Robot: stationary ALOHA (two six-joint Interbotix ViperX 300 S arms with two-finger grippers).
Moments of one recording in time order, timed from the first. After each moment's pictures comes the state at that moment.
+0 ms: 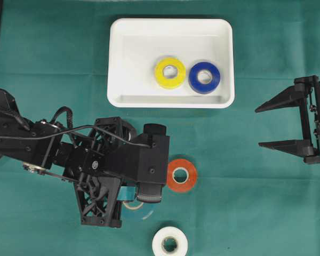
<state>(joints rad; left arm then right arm) -0.27 -0.09 0.12 0.01 0.99 -0.23 0.03 -0.79 1.21 -0.35 -0.02 0.49</state>
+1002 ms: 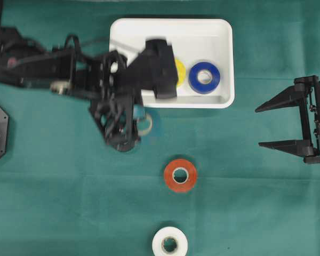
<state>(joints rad) 0.05 -0.09 0.18 0.02 1.00 -0.15 0.03 -0.79 1.21 -0.37 -0.01 0.49</state>
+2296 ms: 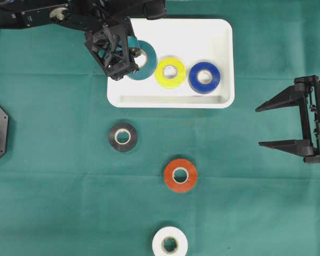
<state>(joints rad) 0.31 -0.09 0.18 0.02 0.96 0.00 0.03 -0.79 1.21 -0.37 0.00 0.49</state>
